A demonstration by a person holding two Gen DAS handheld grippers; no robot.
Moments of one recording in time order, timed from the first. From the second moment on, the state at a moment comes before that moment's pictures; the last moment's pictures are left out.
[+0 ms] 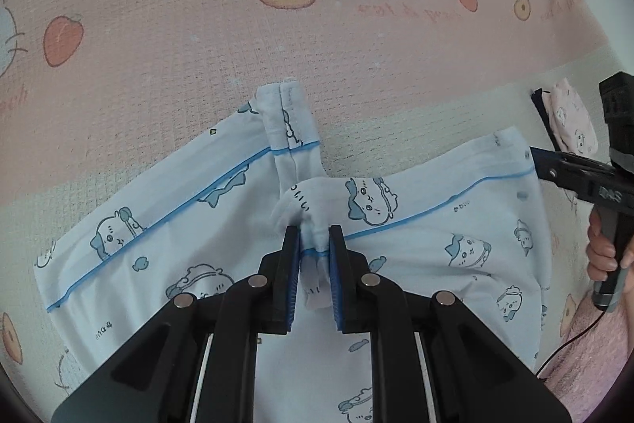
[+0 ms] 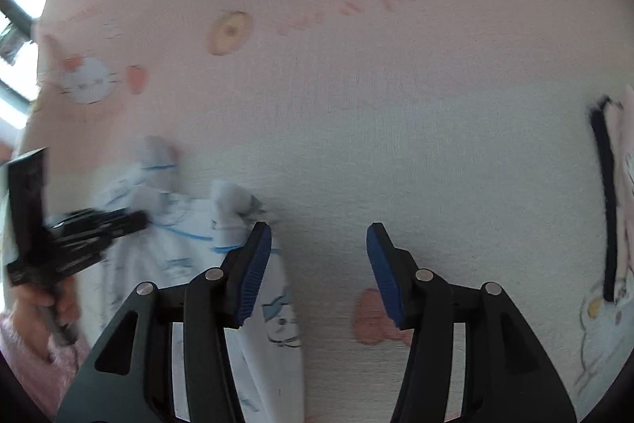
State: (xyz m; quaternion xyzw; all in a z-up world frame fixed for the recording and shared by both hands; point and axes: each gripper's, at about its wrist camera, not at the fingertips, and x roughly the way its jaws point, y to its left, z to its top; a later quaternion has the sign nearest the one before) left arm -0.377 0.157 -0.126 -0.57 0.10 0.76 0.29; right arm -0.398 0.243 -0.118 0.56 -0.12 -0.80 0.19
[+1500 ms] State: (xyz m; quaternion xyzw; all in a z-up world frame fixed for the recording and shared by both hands) left arm -0.363 0.293 -0.099 -0.54 0.08 0.71 0.45; right arm -0.352 0.313 -0.061 0.52 -0.02 -0.86 0.00
